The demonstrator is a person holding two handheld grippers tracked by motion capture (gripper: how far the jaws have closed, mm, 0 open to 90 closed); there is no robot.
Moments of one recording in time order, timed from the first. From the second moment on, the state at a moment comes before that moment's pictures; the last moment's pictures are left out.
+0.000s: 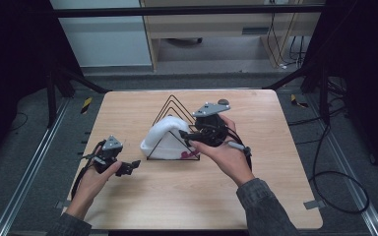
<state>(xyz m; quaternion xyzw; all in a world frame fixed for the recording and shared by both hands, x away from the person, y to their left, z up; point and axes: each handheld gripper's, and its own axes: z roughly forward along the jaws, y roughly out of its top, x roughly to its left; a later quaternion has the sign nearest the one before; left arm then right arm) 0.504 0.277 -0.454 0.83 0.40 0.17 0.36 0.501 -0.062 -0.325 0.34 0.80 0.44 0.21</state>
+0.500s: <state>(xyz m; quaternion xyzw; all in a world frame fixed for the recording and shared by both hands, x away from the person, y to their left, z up) 0.494 0.288 -0.471 0.82 0.42 0.18 0.35 0.489 -0.098 -0.314 0.35 0.79 0.46 0.23</state>
